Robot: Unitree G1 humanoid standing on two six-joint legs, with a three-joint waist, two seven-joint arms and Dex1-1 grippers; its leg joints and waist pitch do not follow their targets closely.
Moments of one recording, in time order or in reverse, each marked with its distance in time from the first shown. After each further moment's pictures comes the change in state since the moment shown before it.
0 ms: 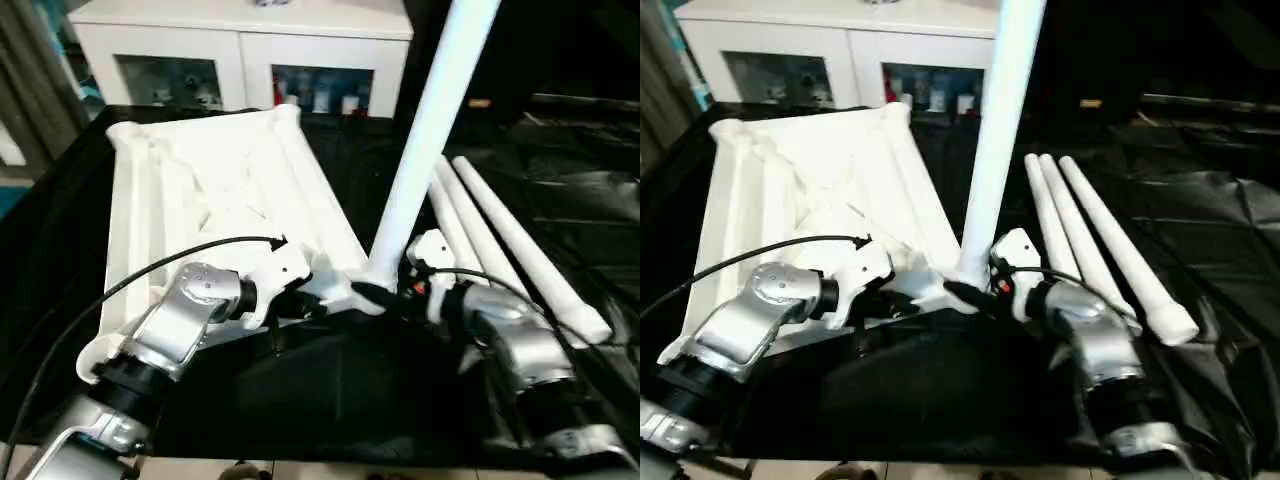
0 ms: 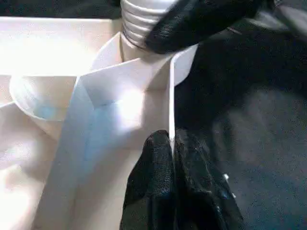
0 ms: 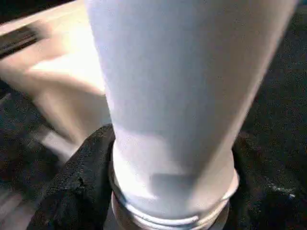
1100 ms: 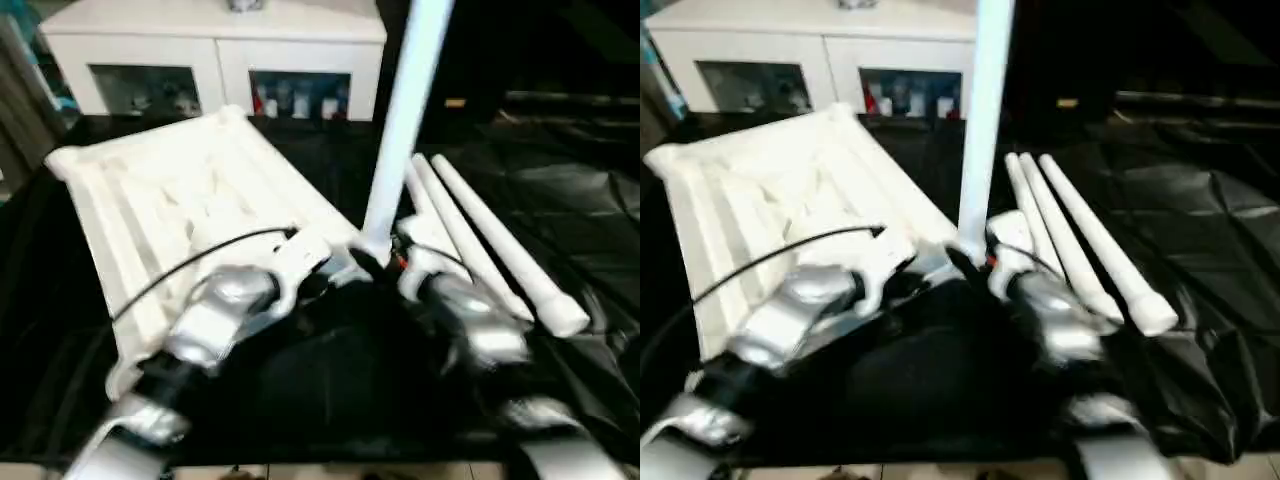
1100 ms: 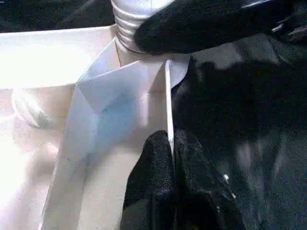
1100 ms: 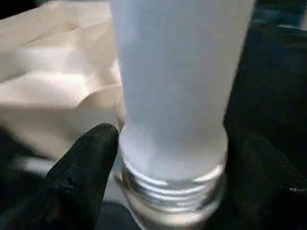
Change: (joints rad) left arm -0.001 -0.042 0.021 0.027 0.030 -0.011 0.080; right arm -0.043 -0.013 -0.005 0.087 -0.017 -0.097 0.012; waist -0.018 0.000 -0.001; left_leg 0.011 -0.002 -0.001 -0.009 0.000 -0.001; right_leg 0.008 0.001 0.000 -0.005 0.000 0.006
